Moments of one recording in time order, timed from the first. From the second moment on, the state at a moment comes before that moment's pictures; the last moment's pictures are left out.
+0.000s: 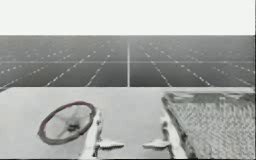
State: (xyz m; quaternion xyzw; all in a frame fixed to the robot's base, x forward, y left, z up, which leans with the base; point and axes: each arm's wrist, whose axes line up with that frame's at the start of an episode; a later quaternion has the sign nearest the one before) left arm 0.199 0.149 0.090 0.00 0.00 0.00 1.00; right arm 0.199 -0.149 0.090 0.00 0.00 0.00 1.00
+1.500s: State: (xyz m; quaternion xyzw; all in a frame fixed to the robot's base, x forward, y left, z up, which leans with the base) left arm 0.224 0.207 0.182 -0.46 -0.05 -0.05 0.89; right arm 0.307 -0.052 0.054 -0.10 -0.36 0.09 0.92
